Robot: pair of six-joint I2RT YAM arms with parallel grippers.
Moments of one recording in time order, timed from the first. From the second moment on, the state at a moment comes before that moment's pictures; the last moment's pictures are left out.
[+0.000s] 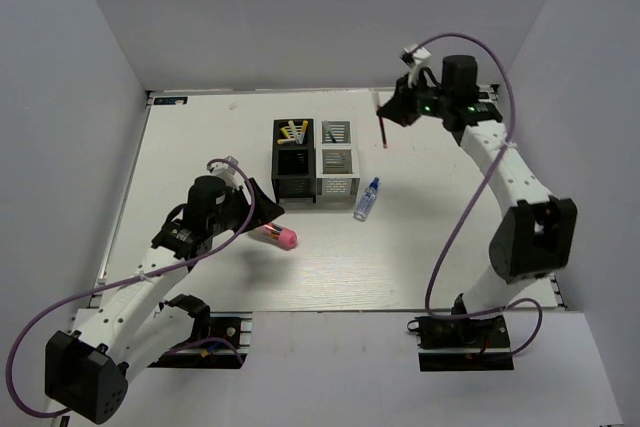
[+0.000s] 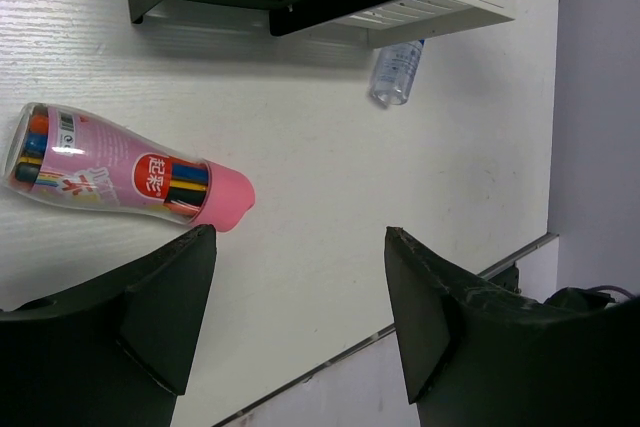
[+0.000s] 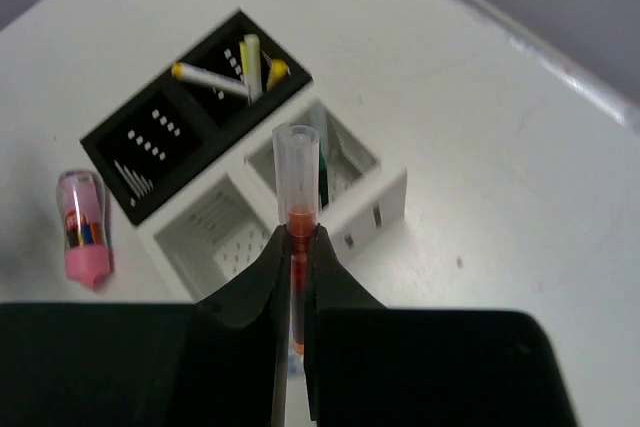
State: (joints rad) left arm -0.41 0.87 0.61 -0.32 0.22 -0.74; right arm 0.19 1.61 1.48 -0.35 -0.70 -0.13
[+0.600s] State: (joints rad) left arm -0.41 0.89 0.59 -0.44 0.14 -0.87; right arm 0.36 2.04 1.79 -0.03 -0.72 -0.04
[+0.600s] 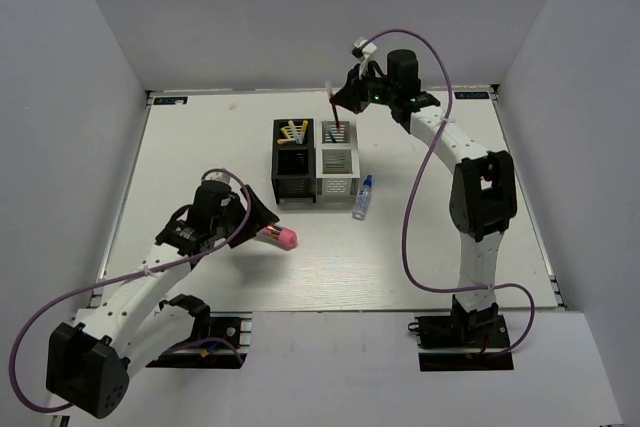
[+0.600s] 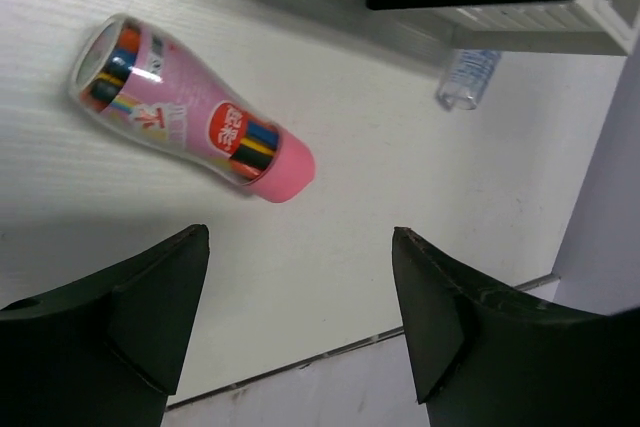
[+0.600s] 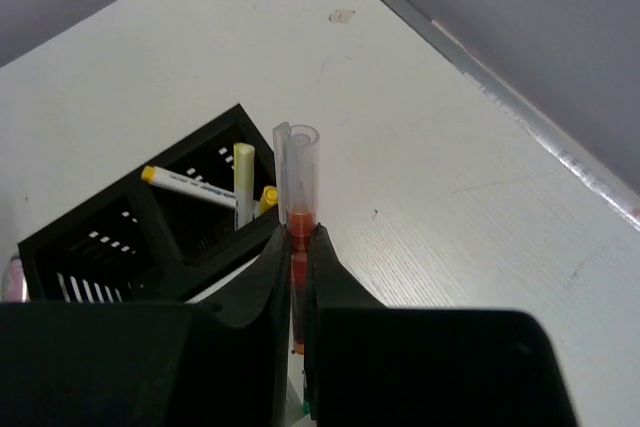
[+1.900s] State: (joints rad) left arm -0.43 1.53 0.86 -0.51 -0.08 -1.24; right arm 0.22 1.14 0.78 -0.20 -0.64 -0.06
